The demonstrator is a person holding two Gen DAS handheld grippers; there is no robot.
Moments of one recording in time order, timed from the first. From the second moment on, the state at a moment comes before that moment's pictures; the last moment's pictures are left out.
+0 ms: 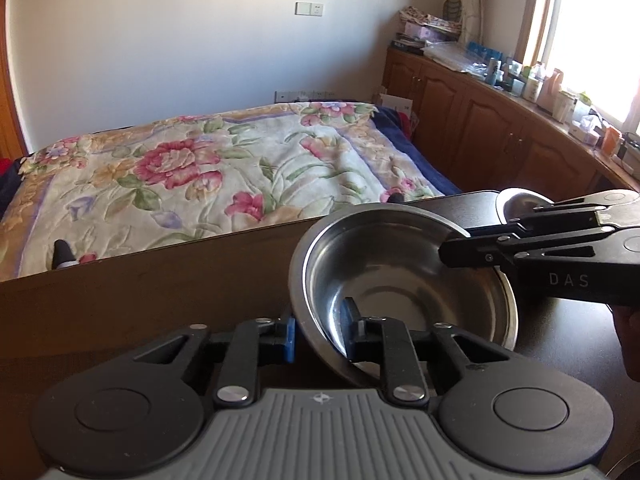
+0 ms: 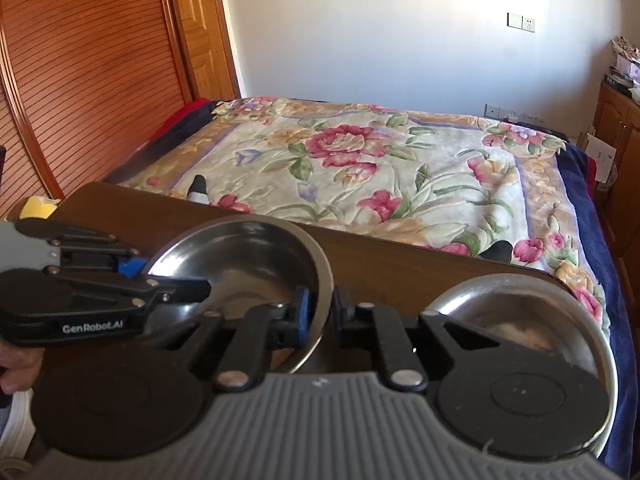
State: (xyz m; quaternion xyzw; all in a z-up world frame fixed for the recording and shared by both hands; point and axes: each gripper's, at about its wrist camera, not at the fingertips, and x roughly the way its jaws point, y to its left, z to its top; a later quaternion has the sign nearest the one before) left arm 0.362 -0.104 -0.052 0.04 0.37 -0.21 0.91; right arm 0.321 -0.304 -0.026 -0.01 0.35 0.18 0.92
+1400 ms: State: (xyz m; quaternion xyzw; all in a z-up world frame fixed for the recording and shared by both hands) left arm 0.163 -0.082 0.042 0.06 0.23 -0.27 0.93; right arm 0.157 -0.324 0.044 0.01 0.23 0.15 0.96
